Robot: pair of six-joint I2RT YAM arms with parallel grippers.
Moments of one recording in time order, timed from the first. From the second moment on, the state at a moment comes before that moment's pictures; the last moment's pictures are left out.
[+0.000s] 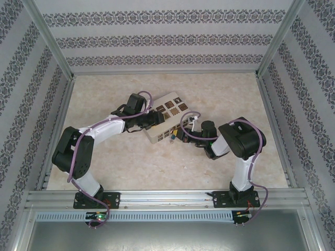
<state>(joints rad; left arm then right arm) -0.44 1.67 1.04 -0.18 0.50 -0.77 0.42 1.93 0.46 1.14 -0.67 0.82</state>
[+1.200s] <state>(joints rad) -0.50 1.59 0.88 0.03 0.48 -0.90 0.53 1.91 0.39 1.24 -0.32 1.28</state>
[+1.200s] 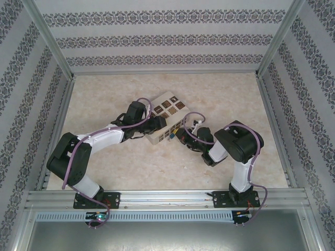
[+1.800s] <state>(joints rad) -0.50 1.58 0.88 0.03 0.48 -0.90 0.53 1.91 0.40 1.24 -0.27 1.33</state>
